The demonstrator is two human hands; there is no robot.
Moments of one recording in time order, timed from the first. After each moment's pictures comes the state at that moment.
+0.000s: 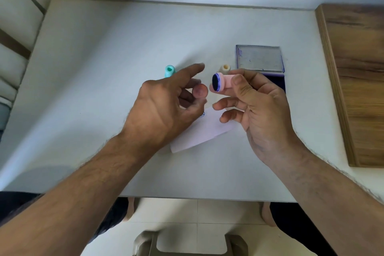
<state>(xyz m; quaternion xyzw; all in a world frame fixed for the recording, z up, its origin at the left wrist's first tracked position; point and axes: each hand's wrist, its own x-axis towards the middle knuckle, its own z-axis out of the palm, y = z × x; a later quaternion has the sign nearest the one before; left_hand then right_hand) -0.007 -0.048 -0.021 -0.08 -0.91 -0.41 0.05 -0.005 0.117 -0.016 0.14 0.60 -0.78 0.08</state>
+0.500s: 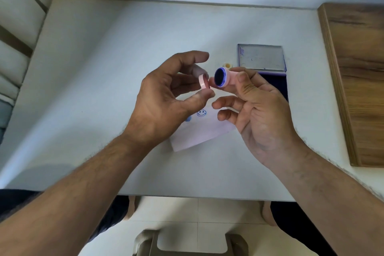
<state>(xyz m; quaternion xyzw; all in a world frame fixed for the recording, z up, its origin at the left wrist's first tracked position) -0.011 -0.051 -0.019 -0.06 -0.75 -0.66 -0.04 -0.004 0.112 -0.012 0.16 0.54 -0.82 0.12</state>
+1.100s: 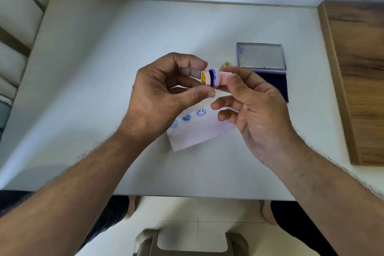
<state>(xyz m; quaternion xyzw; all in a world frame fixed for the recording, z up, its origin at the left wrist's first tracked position) -0.015 -0.054 -0.015 -0.04 -0.71 -0.70 -0.04 -0.005 0.112 -0.014 0.15 0.57 -0.80 0.13</state>
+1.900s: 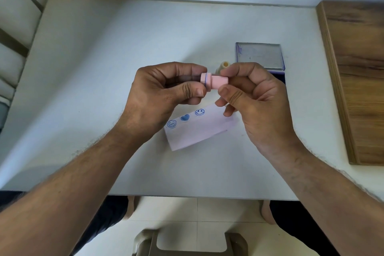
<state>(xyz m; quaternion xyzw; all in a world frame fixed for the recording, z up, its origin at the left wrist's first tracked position) -0.019 -0.056 -0.017 0.01 -0.68 -0.73 -0.10 -0.006 0.118 -0.018 0.03 0.70 -0.71 0.04</state>
